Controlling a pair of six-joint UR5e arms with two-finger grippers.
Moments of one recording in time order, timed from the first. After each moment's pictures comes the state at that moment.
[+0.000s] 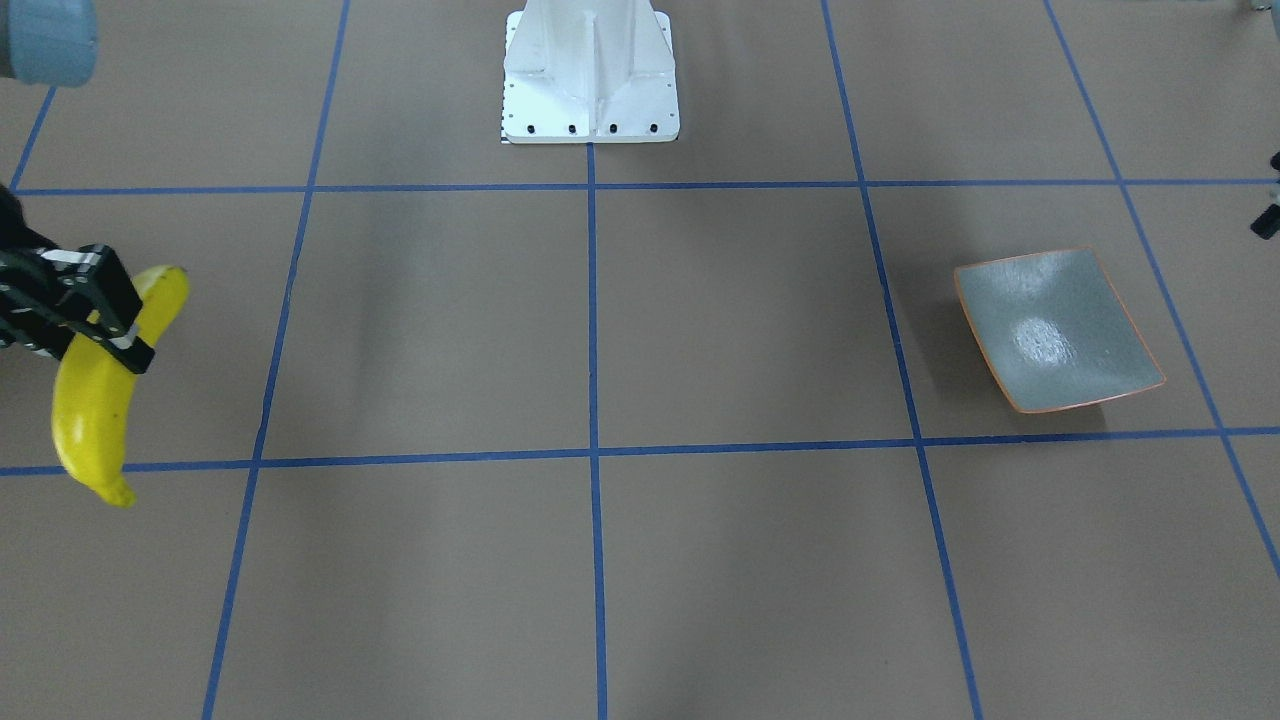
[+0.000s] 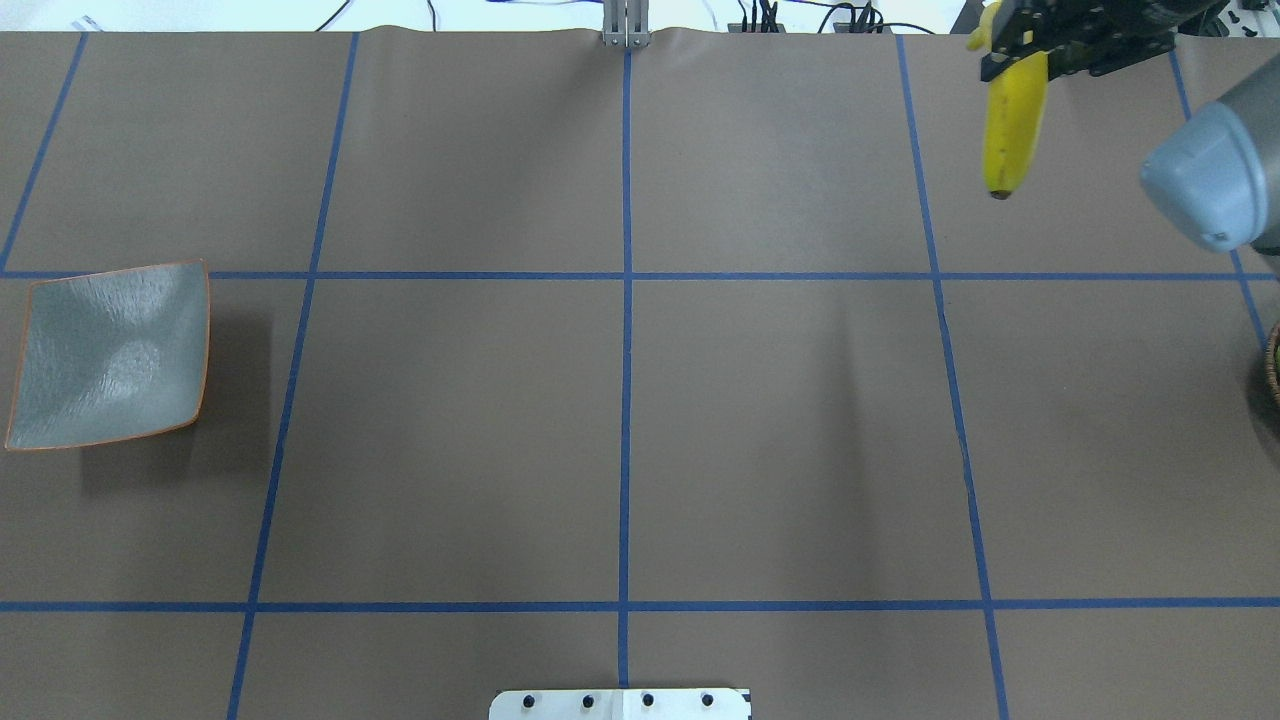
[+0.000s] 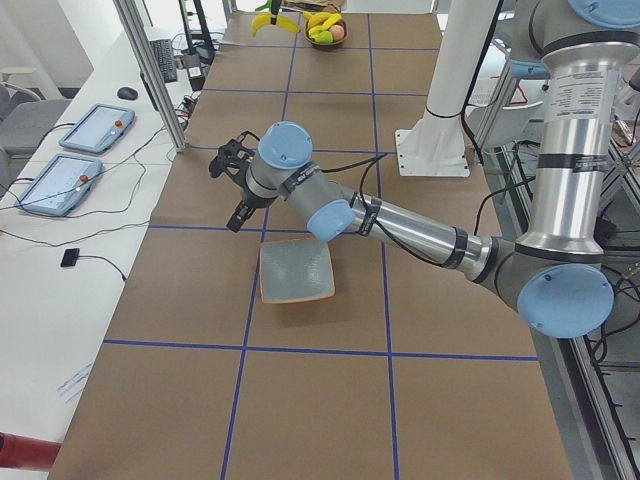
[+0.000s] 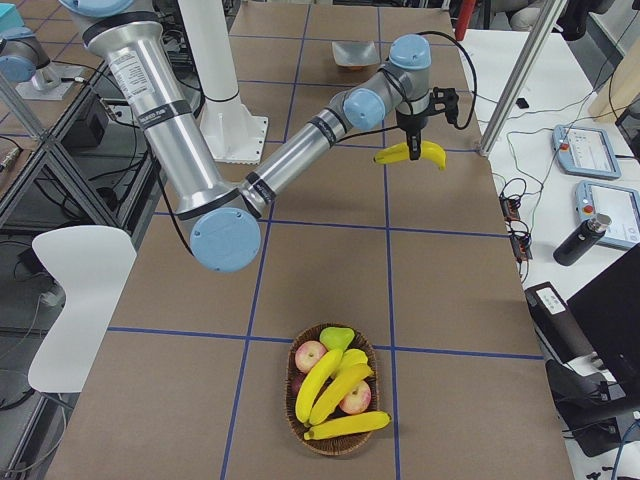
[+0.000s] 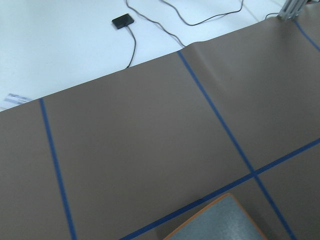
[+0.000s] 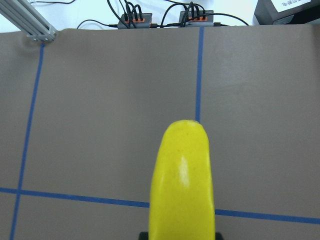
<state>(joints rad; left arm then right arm) -1.42 -1.67 -1.86 -2.17 -2.47 -0.48 1.14 -1.05 1.88 -1.58 2.22 0.98</state>
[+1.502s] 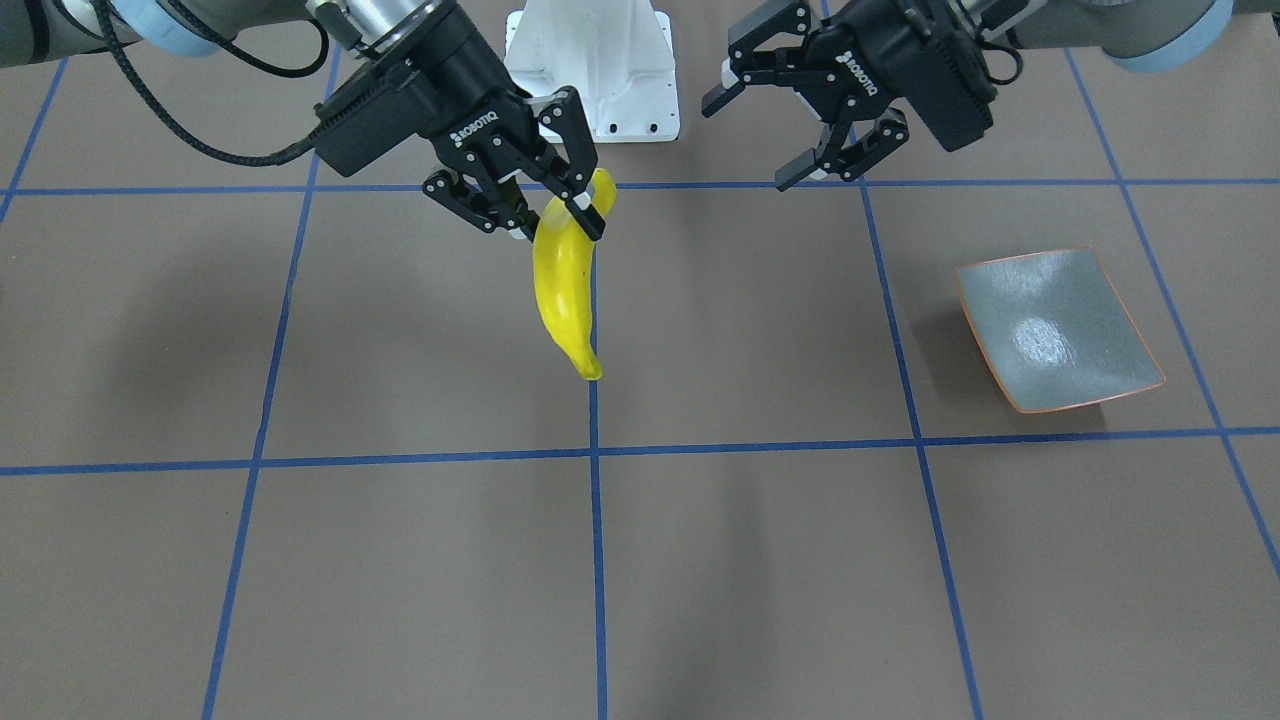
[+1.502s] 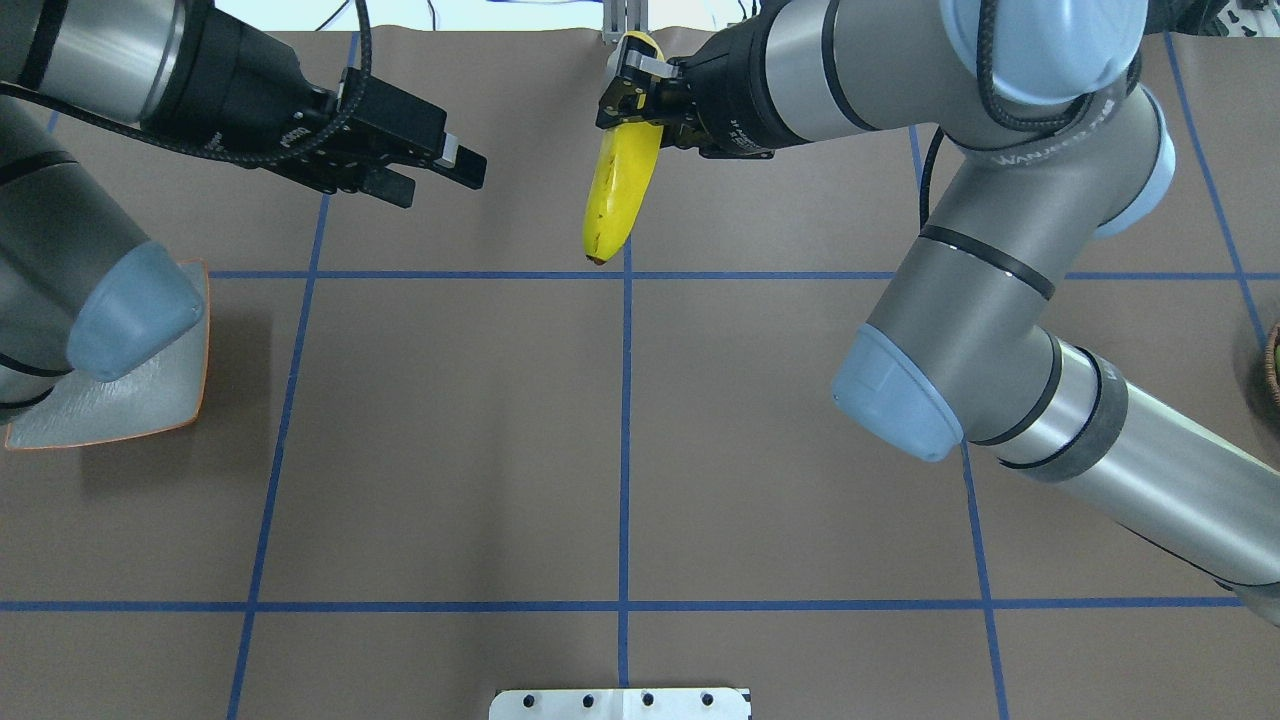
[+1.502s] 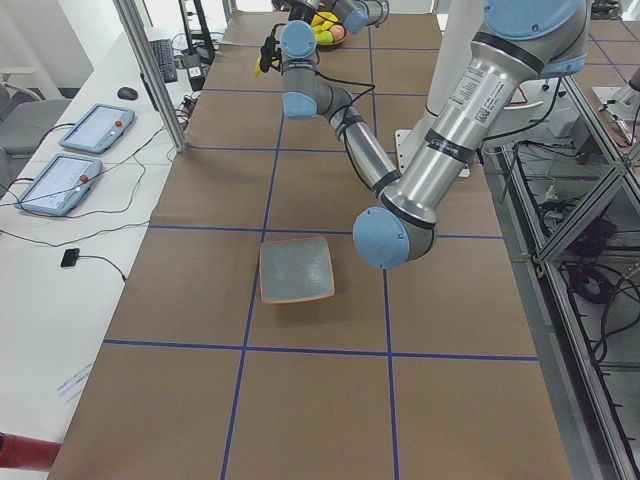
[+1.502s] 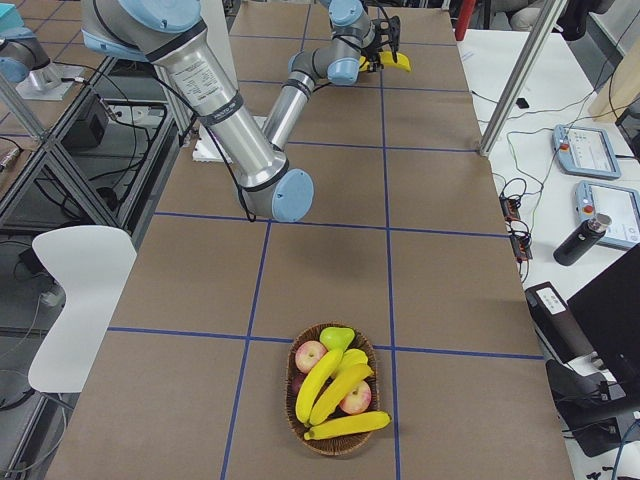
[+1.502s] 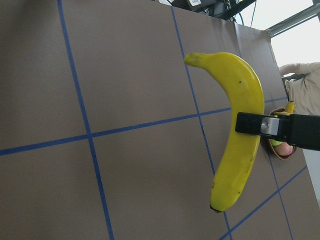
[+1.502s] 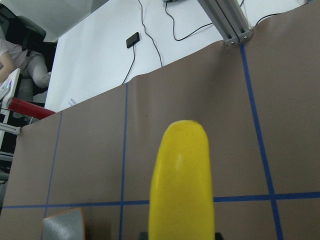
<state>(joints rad) -0.93 -2.13 -1.91 -2.21 -2.44 -1.26 0.74 -0.85 1.88 -1.12 1.89 1.45</state>
